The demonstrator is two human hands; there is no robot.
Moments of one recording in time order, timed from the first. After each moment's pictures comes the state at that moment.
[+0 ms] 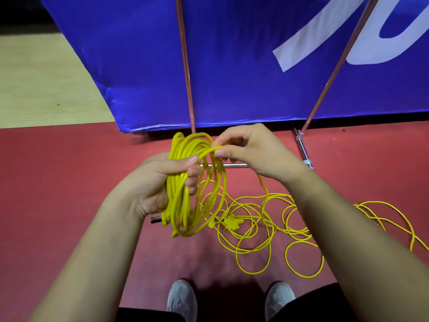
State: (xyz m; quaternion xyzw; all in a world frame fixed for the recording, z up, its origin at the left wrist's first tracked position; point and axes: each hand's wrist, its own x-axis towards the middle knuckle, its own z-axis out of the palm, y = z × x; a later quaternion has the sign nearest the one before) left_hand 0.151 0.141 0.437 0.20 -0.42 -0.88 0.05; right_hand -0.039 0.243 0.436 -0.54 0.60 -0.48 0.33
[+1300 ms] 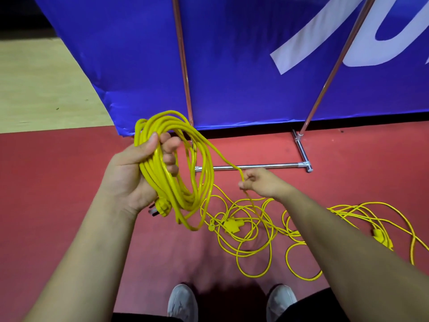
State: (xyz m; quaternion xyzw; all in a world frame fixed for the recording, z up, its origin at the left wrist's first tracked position) left_hand 0.160 0.129 0.450 0.16 -0.35 -0.89 0.23; right_hand -0.089 0.254 0.303 -0.39 0.77 -0.29 0.40
